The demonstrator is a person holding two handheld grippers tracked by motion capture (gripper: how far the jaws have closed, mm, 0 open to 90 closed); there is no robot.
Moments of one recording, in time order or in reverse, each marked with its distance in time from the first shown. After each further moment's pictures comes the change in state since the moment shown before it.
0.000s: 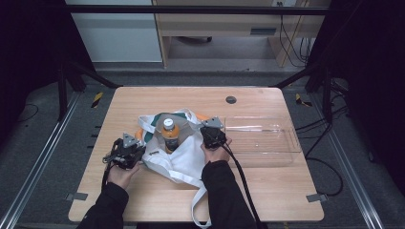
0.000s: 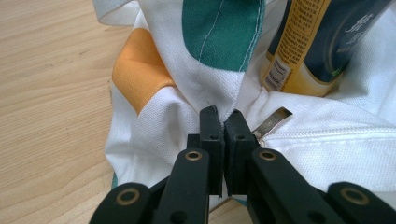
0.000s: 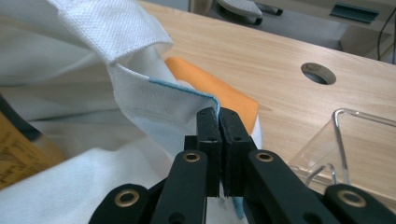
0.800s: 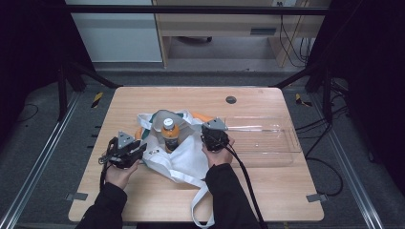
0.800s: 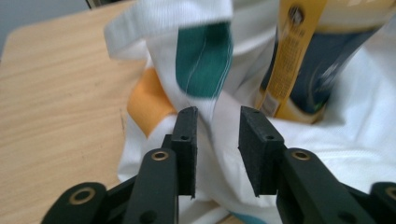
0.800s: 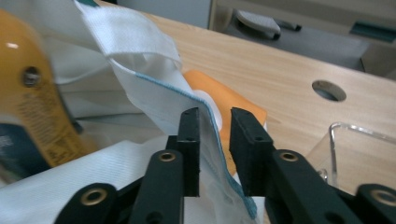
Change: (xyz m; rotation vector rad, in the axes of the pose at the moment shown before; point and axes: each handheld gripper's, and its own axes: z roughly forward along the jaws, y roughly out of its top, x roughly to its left) left arm 0.002 0.007 -0.020 -0.148 0.002 -0.024; right arm -0.005 0.004 -0.025 -0.065 0.092 -0.030
